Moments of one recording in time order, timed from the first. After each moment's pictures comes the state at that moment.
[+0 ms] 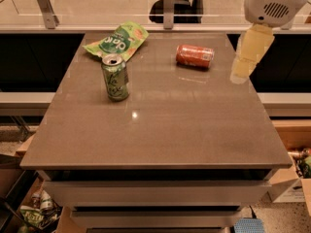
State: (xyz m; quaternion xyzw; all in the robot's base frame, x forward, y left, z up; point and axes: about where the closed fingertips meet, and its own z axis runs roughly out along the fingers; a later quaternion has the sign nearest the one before) arm 0.536 -0.190 0.996 -0.59 0.79 -0.09 0.18
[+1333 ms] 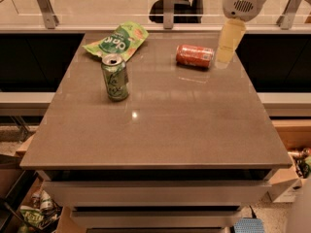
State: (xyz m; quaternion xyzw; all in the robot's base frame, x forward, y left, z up) arm 0.624 -0.192 0.963 -0.57 0.81 -0.09 0.13
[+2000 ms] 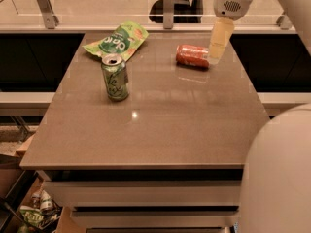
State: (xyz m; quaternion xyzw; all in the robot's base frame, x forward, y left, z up) arm 0.666 -0.183 0.945 -0.58 0.80 -0.07 0.13
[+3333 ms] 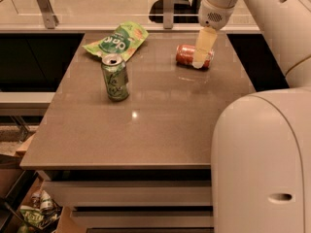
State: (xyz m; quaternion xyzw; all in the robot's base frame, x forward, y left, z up) arm 0.710 -0.154 0.897 -0.59 0.80 -0.02 0.13
